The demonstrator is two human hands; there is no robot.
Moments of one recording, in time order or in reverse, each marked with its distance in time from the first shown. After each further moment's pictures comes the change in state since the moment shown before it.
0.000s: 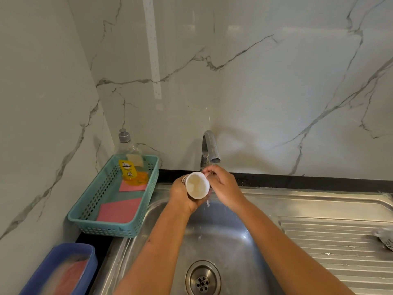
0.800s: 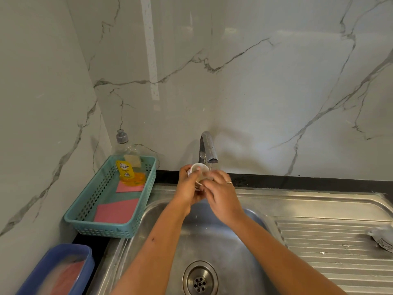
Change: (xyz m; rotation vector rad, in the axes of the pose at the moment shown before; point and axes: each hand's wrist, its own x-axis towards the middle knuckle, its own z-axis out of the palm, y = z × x) left_hand 0.000 -0.007 0.000 0.592 -0.117 0.369; right_hand -0.015 0.027 0.017 -0.514 0.206 -0.394
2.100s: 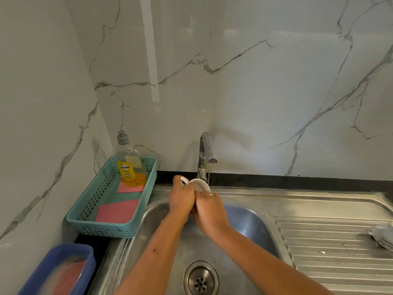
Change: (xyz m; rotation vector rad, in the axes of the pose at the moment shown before) left_hand -0.007 -0.012 -0.007 0.394 0.328 0.062; right_hand -0.012 -0.037 0.016 -0.189 -0.333 0.085
